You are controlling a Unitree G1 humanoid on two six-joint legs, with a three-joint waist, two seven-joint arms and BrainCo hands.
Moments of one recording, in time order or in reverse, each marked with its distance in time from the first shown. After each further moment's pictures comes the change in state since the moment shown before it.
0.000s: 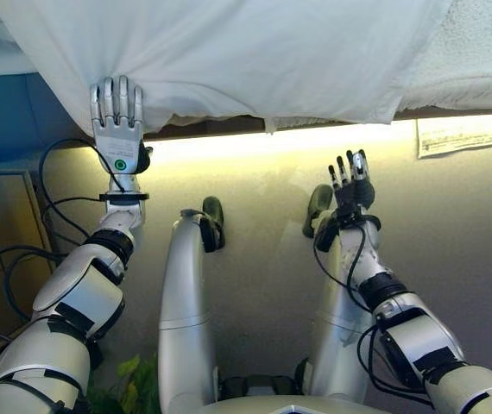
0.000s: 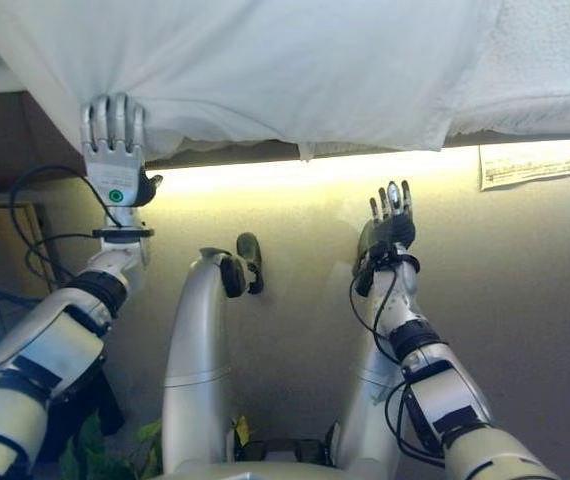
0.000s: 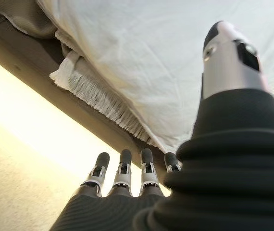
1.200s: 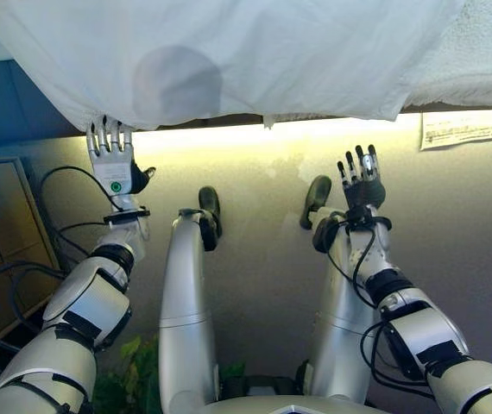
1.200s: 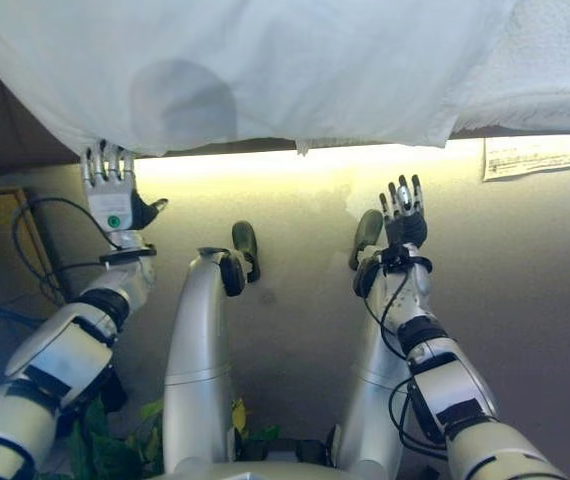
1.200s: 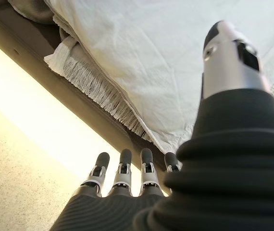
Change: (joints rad) left arm 0.097 -0.088 0.101 0.094 -0.188 -0.309 0.005; right arm -0.030 -0.004 -0.008 0.149 0.024 -0.026 0.192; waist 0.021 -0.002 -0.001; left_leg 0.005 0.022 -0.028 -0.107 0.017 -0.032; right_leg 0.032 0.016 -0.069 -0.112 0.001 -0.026
